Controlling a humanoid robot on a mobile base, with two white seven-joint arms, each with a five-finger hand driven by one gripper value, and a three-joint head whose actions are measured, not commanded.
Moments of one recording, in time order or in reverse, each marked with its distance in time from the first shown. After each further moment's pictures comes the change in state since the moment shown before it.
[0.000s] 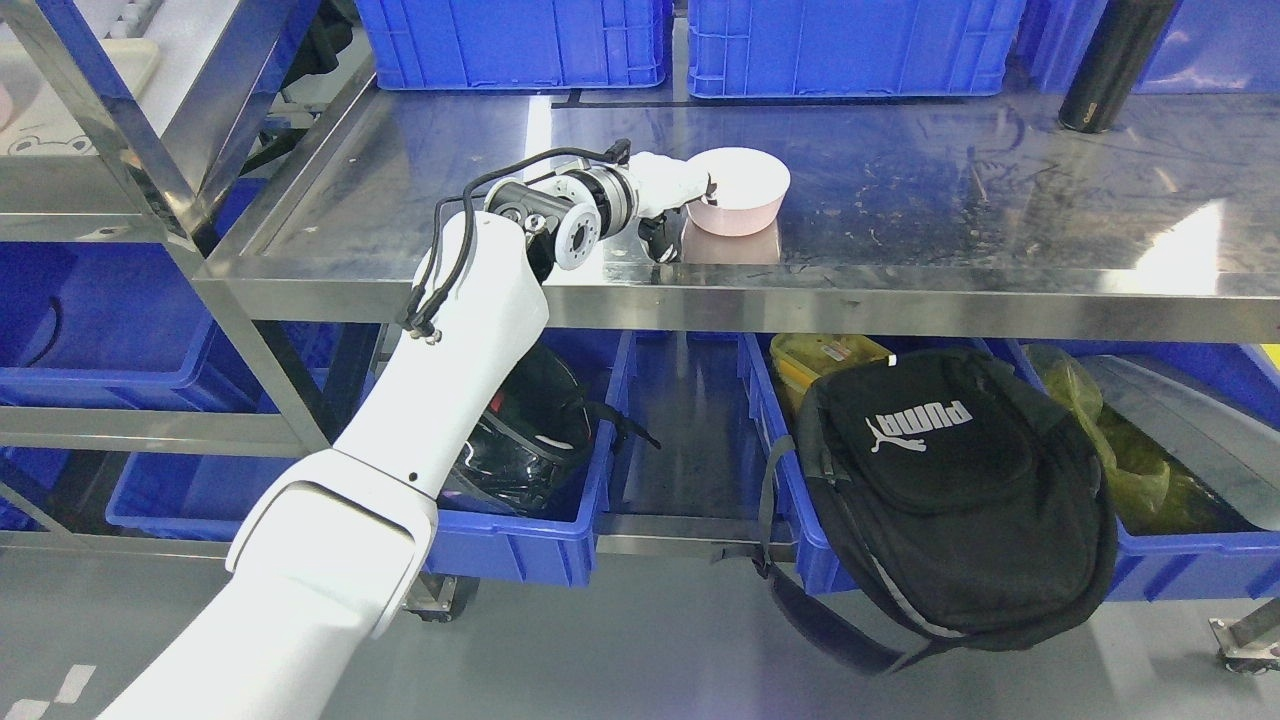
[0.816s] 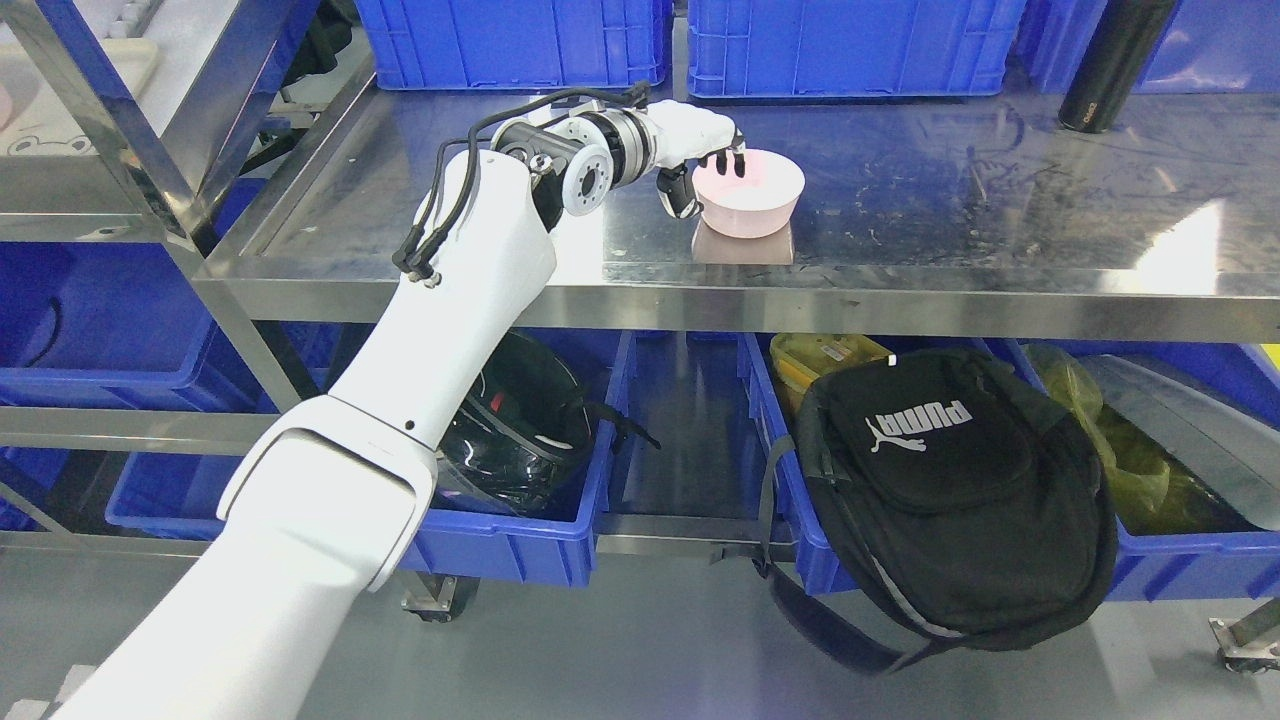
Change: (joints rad) left arm -0.119 -0.005 -0.064 0.055 0.109 -0.015 -0.005; right arm 0.000 0.000 0.000 0.000 0.000 0.000 0.000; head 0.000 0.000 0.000
